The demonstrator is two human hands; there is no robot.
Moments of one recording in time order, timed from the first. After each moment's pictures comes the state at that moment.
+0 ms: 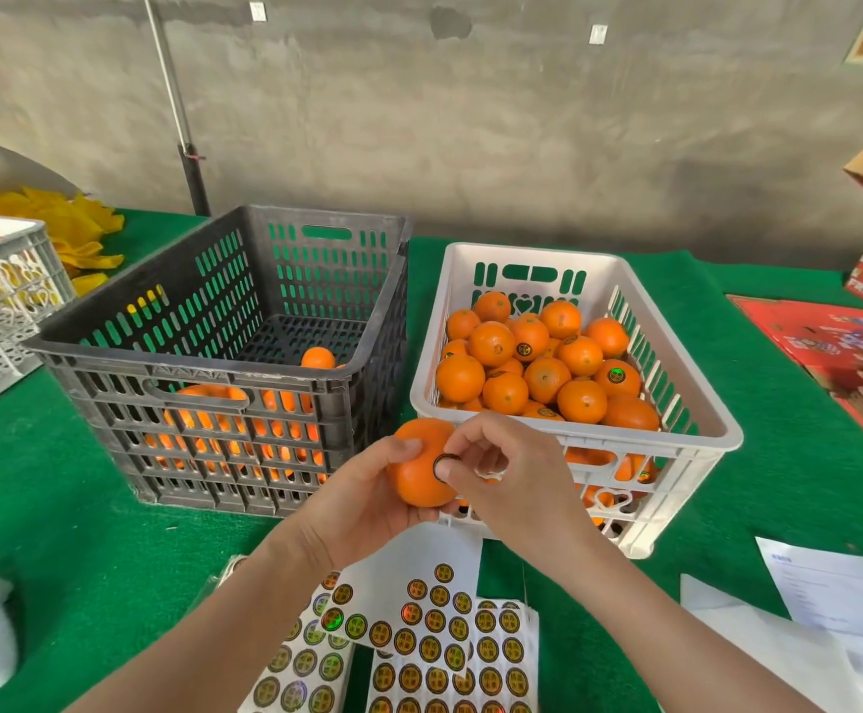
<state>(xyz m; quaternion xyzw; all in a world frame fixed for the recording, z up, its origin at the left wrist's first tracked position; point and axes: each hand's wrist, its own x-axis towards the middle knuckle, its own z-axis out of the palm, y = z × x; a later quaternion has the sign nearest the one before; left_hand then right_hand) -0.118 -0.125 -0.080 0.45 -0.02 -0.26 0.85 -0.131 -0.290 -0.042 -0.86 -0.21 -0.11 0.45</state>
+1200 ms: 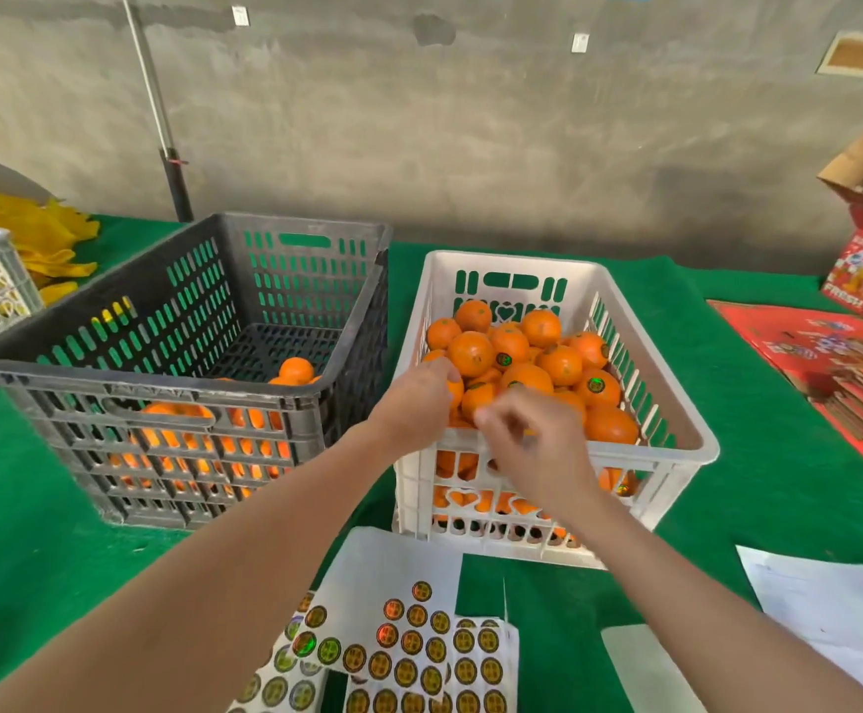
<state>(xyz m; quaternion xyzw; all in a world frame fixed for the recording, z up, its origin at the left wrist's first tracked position) -0.005 -0.179 -0.067 0.95 -0.13 0.07 0.27 -0.058 -0.334 -0.068 -0.83 -0.28 -0.30 0.39</state>
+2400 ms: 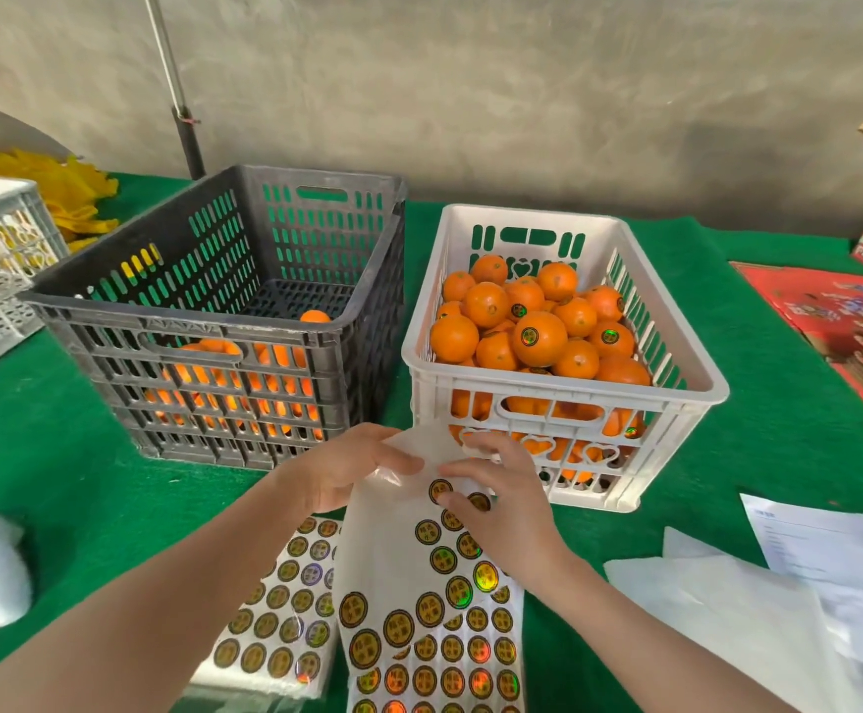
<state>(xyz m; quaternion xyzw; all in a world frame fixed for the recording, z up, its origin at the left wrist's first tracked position) -0.106 -0.118 -0.108 0.70 0.05 -0.32 0.64 -0.139 -0.310 -0.143 -0.87 -0.19 -0.12 0.44</state>
